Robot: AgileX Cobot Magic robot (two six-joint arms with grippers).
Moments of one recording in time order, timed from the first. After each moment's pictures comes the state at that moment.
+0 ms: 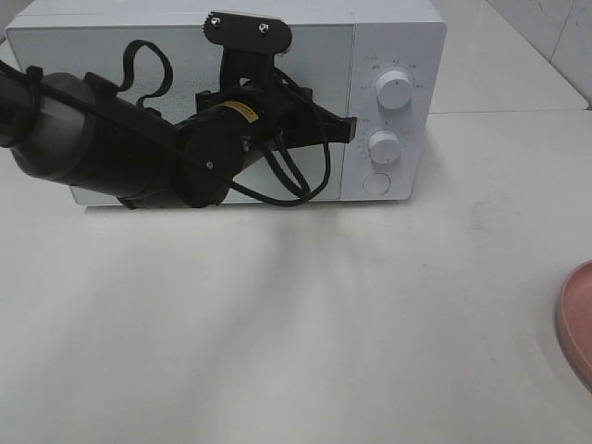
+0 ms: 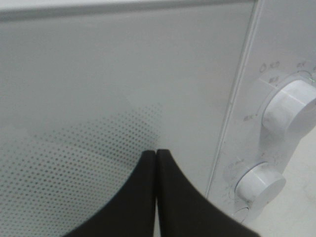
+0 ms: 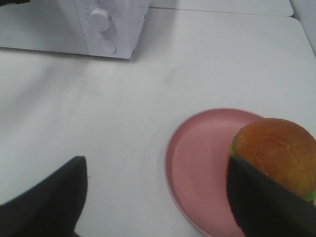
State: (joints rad) left arm -0.77 2.06 -1.18 -0.52 -0.62 0.32; right arm 0.17 0.00 -0.51 -0.05 1.04 0.11
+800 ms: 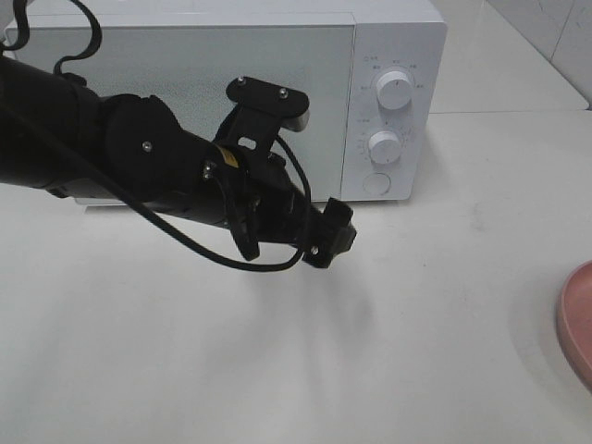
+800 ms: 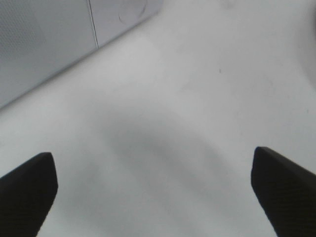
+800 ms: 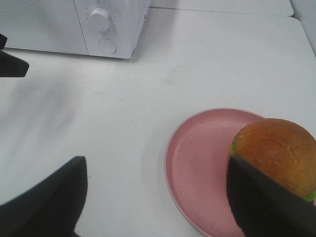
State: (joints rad) left arm -0.81 1.84 -1.03 -0.47 0.08 0.36; right arm 0.17 0.00 -0.51 -0.05 1.04 0.11
